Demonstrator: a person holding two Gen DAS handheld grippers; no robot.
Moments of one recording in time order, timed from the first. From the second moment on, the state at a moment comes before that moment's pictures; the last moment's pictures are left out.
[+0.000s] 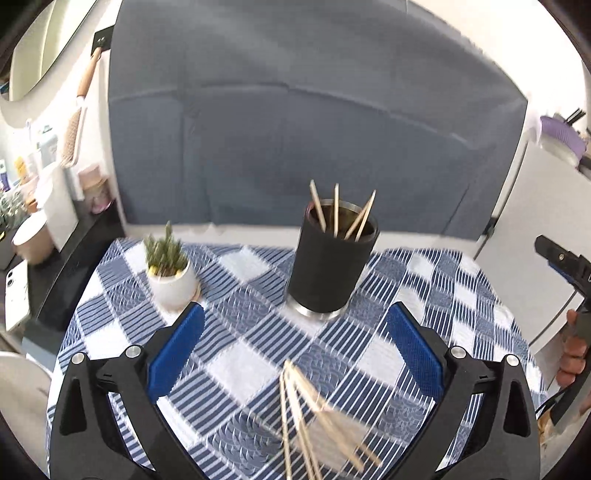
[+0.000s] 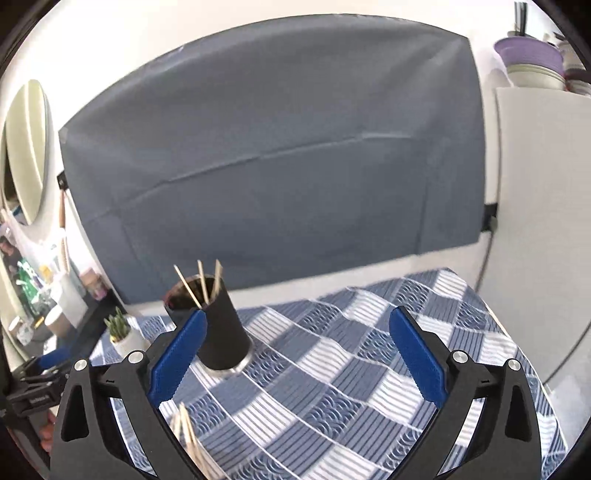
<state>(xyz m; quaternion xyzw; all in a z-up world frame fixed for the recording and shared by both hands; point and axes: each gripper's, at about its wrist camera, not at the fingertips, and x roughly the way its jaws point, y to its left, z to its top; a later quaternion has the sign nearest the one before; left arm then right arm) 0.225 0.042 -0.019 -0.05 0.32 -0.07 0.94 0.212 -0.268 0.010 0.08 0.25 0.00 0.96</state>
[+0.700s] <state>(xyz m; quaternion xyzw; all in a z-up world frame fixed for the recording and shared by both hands) 0.203 0.058 -0.131 -0.03 0.46 -0.04 0.89 0.200 -0.228 -0.096 0.00 0.42 0.10 0.90</state>
